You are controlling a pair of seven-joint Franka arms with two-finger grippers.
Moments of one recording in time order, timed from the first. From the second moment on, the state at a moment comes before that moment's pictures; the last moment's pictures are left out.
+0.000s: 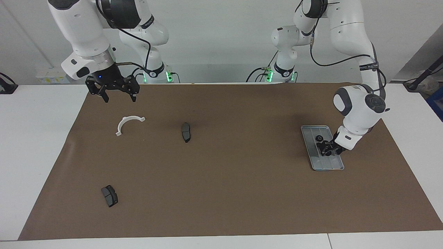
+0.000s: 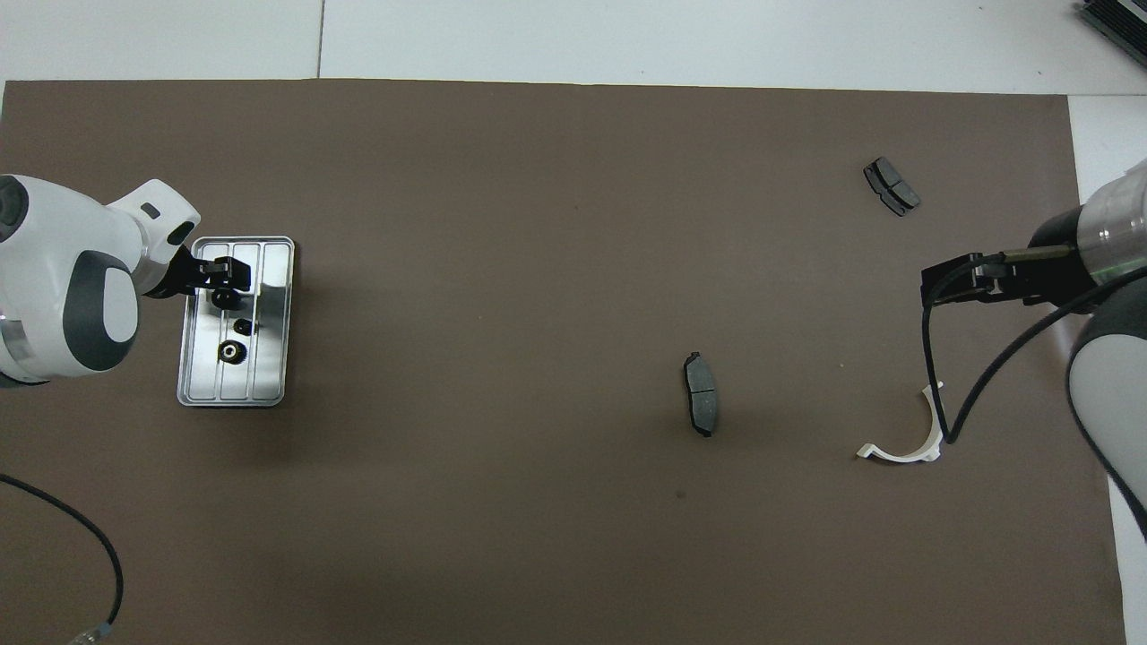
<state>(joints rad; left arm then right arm) 0.06 0.35 -0.01 -1.93 -0.03 2.32 0.06 0.03 -0.01 0.04 -1.65 -0.01 1.63 0.07</state>
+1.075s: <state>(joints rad) 0.08 0.35 -0.01 -1.93 -0.03 2.32 0.06 0.03 -0.01 0.04 -1.65 -0.01 1.63 0.07</state>
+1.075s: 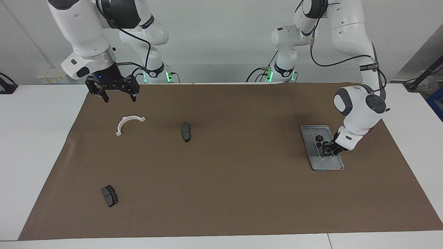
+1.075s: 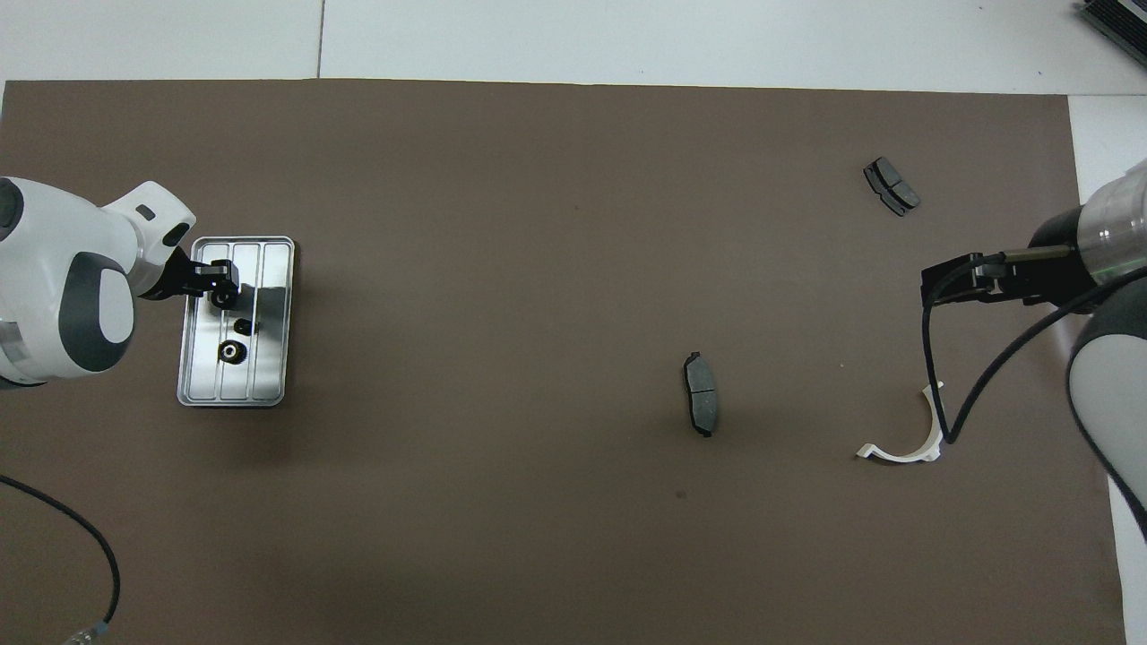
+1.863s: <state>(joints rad) 0.08 0.37 -0.02 -1.93 -0.03 2.35 0.06 0.03 -0.01 0.04 -1.65 -0.01 1.63 0.07</state>
